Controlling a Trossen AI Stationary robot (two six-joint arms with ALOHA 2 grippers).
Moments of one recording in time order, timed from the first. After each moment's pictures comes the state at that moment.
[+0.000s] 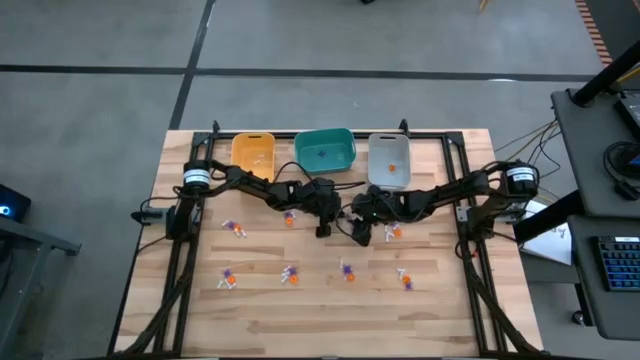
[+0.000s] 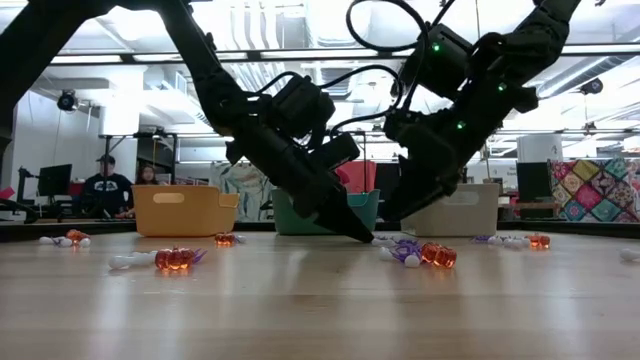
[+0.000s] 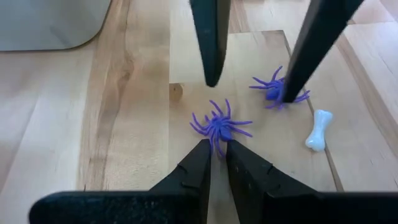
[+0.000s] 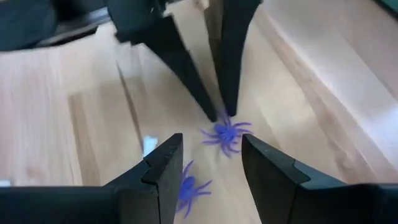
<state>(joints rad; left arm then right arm) 0.18 2.09 1.06 0.32 0.15 0.19 -0.06 1.64 0.71 0.10 0.13 0.30</state>
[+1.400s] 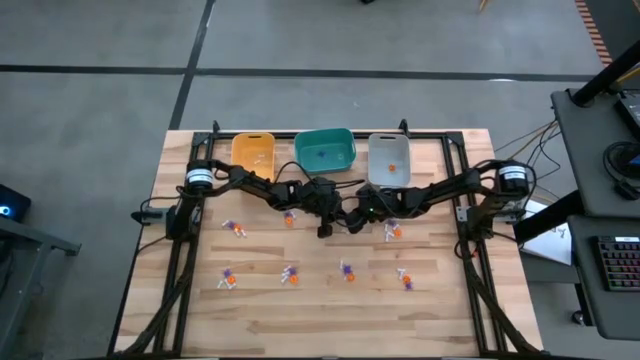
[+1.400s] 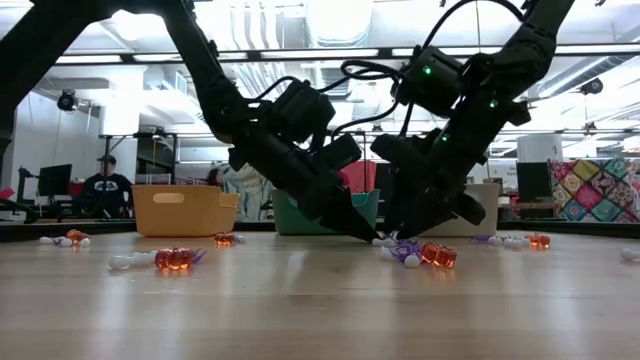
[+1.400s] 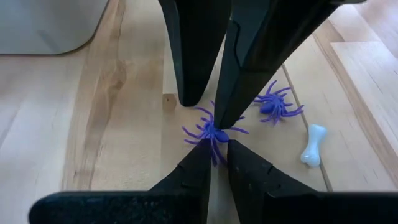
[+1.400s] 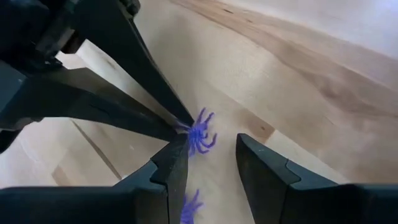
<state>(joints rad) 0.19 2.11 1.06 0.39 0.20 0.15 -0.11 1.70 0.71 0.11 0.10 0.84</state>
